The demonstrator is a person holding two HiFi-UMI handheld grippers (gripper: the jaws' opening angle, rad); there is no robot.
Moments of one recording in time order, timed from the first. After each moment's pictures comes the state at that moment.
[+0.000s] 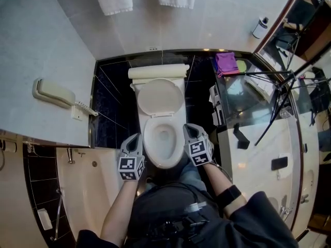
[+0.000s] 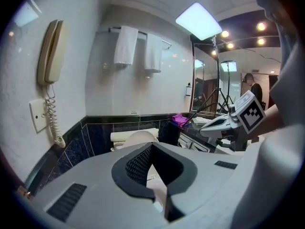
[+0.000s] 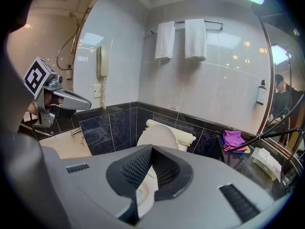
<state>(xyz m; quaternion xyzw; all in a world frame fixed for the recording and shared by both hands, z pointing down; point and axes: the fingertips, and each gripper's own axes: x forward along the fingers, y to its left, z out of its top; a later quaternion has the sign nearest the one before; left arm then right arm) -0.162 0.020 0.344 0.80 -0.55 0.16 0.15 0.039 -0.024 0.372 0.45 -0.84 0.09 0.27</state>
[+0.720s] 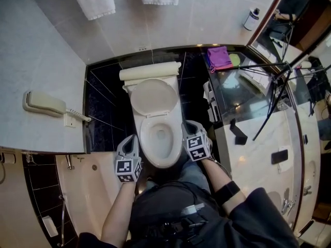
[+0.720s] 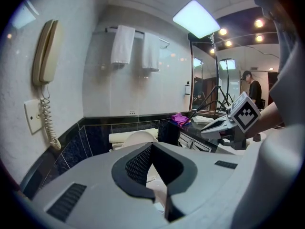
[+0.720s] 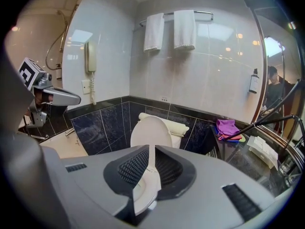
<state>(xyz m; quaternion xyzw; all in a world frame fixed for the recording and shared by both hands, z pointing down) -0.154 0.012 0.349 0.81 -0.55 0.17 0.13 0.069 -0.037 0.402 0.48 -0.82 0.13 0.28</state>
